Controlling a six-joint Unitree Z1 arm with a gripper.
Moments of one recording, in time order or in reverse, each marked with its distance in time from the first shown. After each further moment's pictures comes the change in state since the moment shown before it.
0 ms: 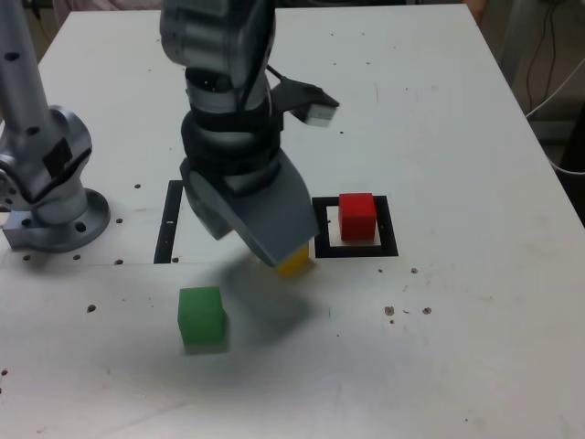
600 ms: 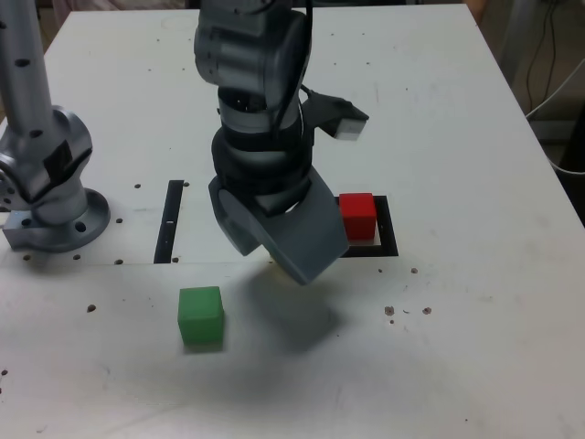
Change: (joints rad) arm -0.016 0.093 -0.051 -0.019 0.047 -0.054
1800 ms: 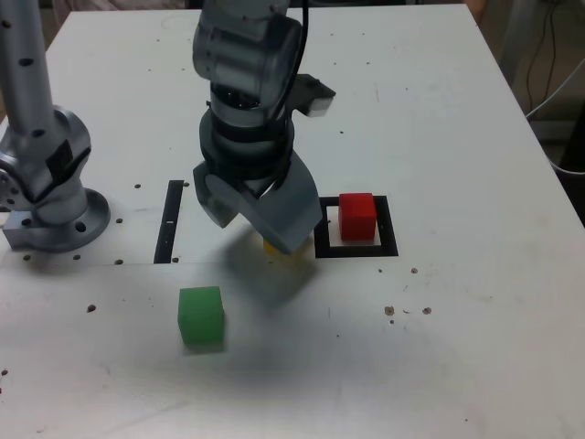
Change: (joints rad) arm 0.068 0.003 0.039 0.083 0.058 -0.147
